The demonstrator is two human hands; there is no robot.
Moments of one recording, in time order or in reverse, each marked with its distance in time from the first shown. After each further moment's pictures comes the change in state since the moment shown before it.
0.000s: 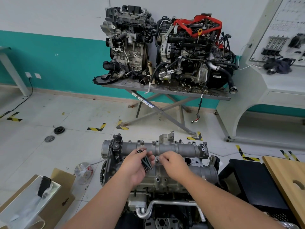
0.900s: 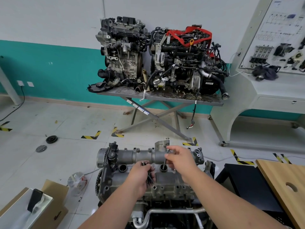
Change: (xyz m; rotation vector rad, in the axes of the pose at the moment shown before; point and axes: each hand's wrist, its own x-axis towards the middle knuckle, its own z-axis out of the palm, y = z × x) left_hand 0.009 -0.025 0.013 0.267 0.052 -0.032; right_hand -0.002 -0.010 -0.042 0.759 0.204 0.297
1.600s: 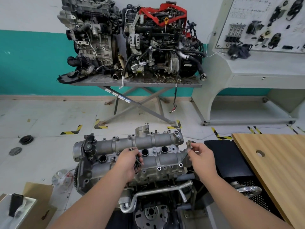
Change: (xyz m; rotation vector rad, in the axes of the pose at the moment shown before) left_hand 0.014 -0.011 0.025 0.127 0.043 -0.012; right_hand -0.035 0.085 -0.109 -0.078 0.450 -0.109
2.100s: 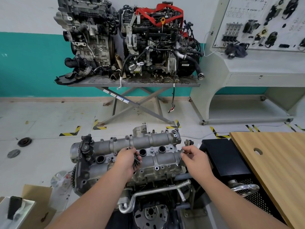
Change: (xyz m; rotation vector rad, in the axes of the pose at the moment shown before) left_hand 0.000 0.002 0.009 -0.024 0.062 -0.002; right_hand -0.007 0.008 -0.001 -0.196 -0.145 -0.130
